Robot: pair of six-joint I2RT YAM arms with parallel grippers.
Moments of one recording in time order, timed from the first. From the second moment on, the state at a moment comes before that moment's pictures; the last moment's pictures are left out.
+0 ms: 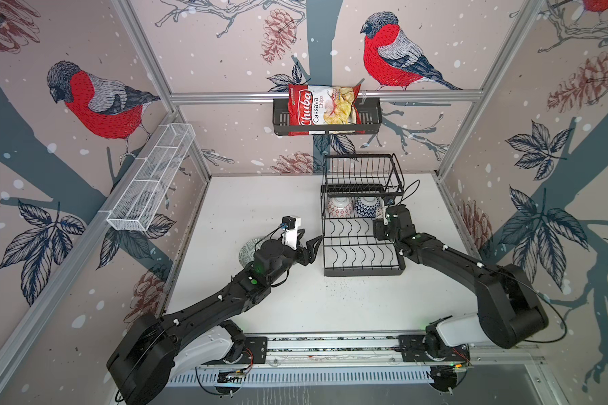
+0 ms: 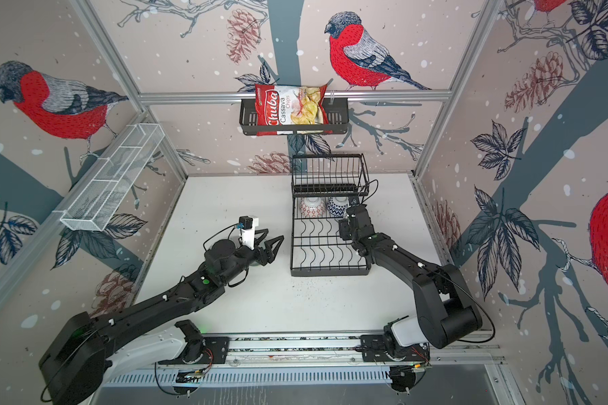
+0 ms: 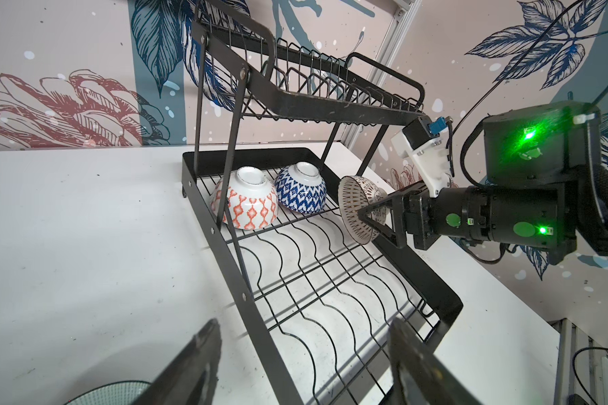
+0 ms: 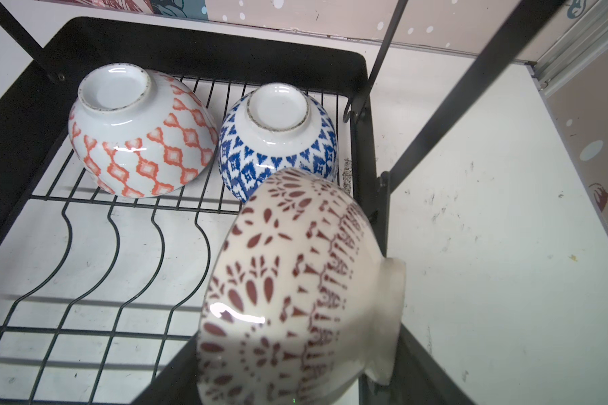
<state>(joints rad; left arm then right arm) -0.72 1.06 0.47 0.42 0.00 -0.33 0.43 1.44 0.78 -0.03 0.25 0.10</state>
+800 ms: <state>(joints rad) -0.72 1.07 0.49 0.42 0.00 -0.31 0.47 1.54 0.78 -0.02 0.31 0.08</state>
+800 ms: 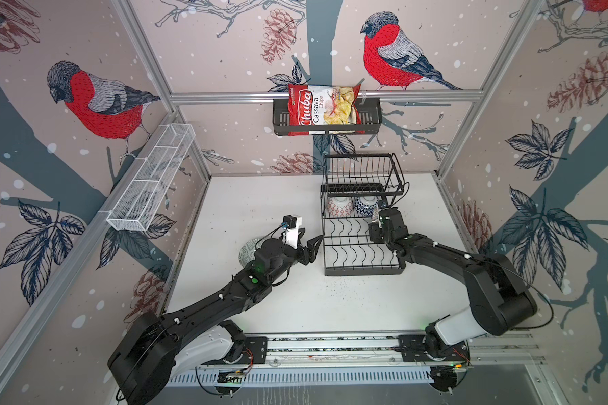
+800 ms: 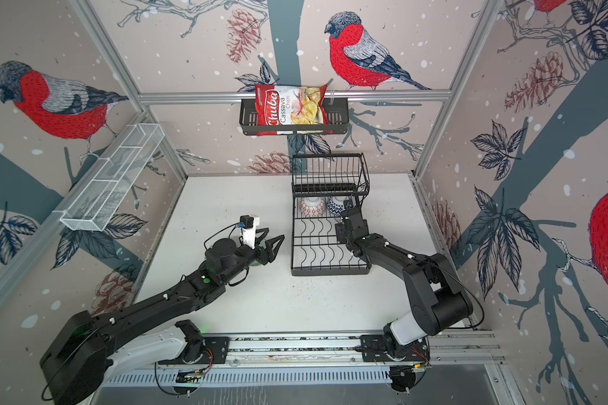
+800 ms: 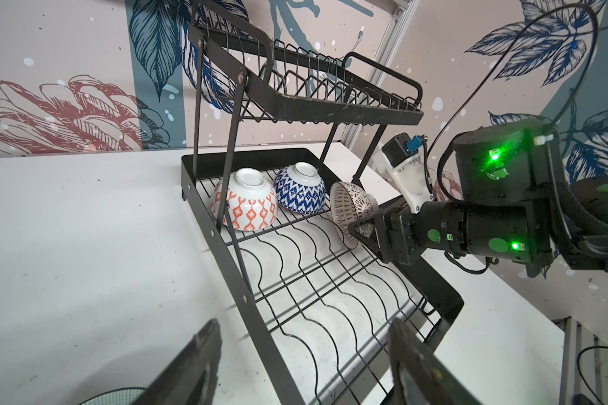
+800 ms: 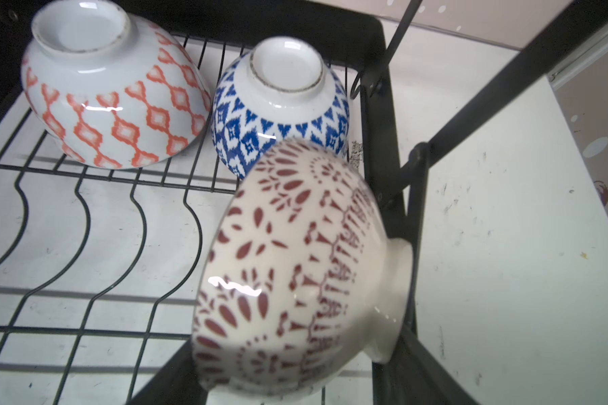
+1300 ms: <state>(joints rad) -0.72 1.07 0.49 0.41 0.00 -0.31 0.49 1.54 0.79 -0.10 0.33 0.11</state>
